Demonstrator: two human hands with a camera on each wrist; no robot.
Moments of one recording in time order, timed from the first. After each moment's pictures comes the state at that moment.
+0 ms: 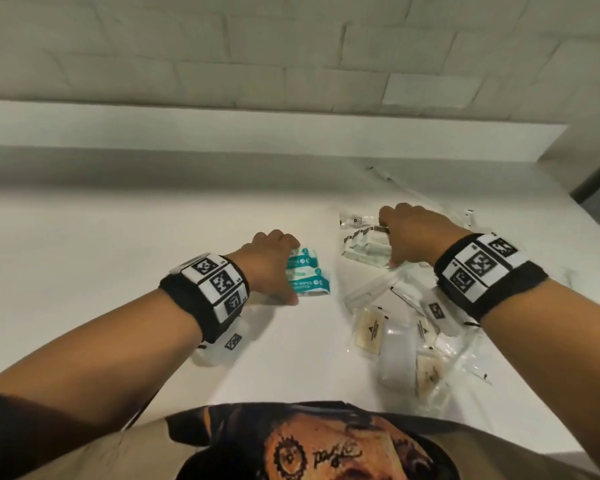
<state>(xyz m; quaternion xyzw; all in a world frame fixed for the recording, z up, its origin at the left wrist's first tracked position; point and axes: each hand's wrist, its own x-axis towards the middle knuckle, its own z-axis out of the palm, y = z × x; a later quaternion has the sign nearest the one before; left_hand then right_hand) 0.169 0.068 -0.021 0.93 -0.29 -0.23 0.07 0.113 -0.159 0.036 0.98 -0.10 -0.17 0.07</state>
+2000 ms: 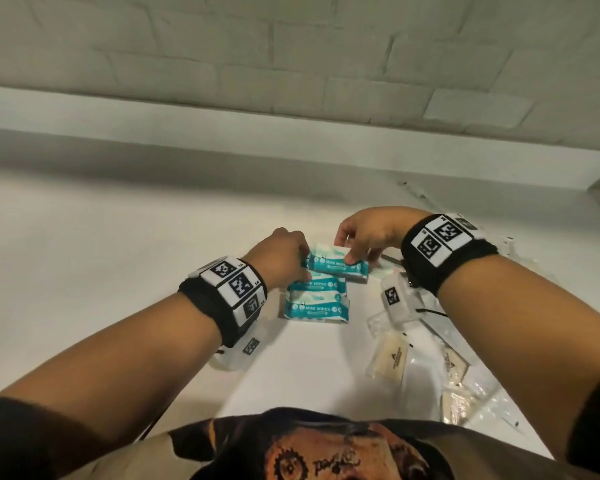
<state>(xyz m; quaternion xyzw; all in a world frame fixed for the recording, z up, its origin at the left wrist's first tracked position) 0.187 0.076 -0.016 0.95 -0.17 -0.17 0.20 0.201 -0.112 0.025 0.90 -0.05 -0.35 -0.26</state>
